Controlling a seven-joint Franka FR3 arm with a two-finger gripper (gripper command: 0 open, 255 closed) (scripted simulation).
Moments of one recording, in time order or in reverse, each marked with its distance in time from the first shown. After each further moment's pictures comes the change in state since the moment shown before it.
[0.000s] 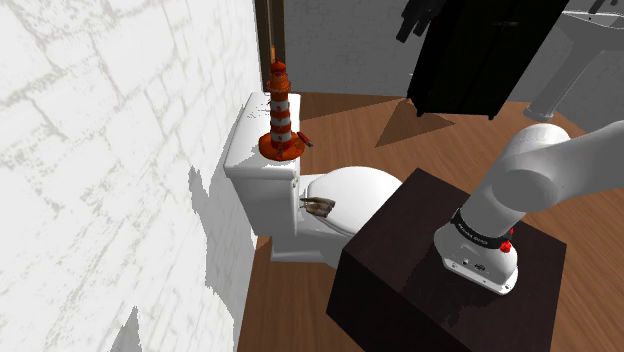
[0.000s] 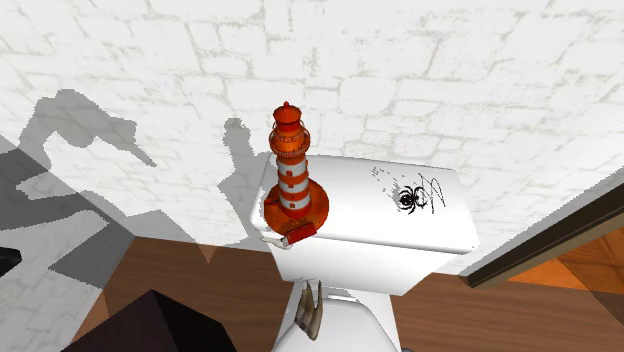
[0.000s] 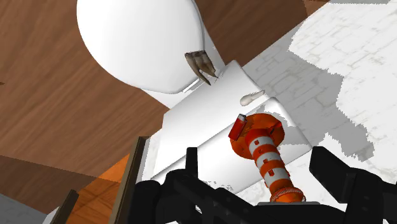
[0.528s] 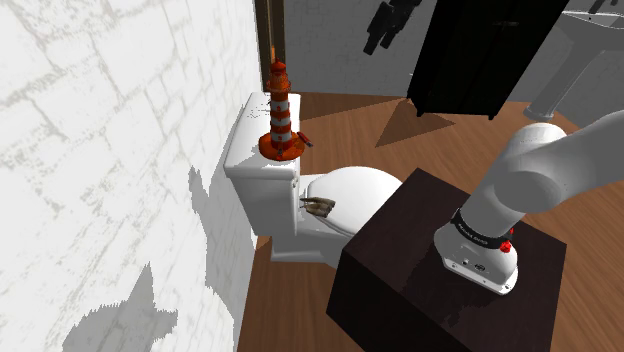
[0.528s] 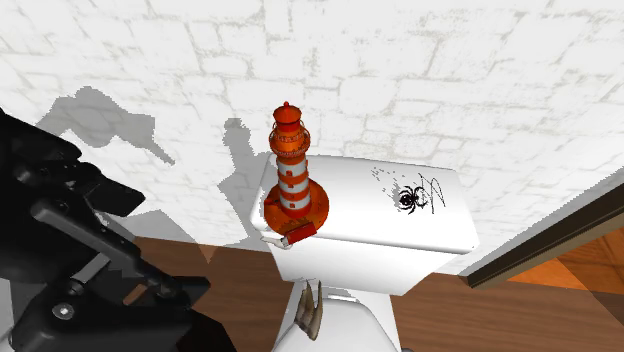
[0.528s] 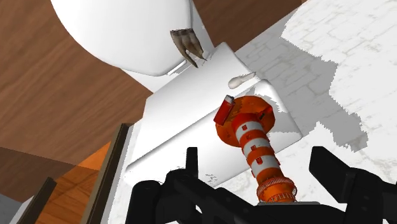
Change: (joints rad) arm 0.046 0.126 0.013 -0.038 0.049 0.203 -0.014
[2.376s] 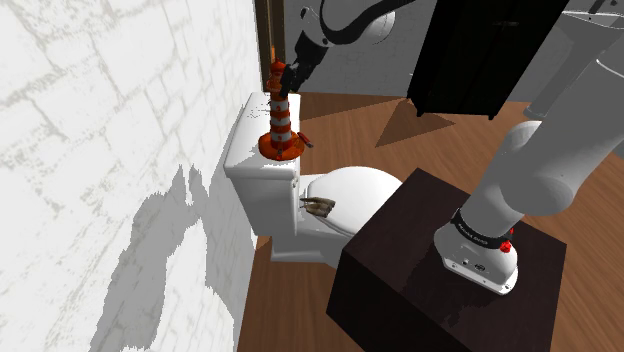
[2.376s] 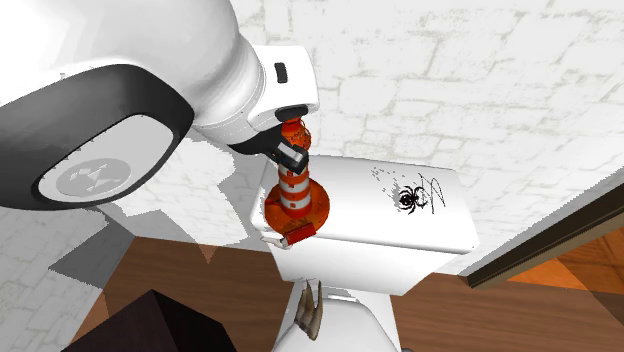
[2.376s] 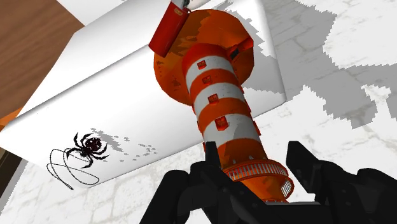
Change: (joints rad) arm 0.158 0.567 0.044 0.092 0.204 0.602 -0.137
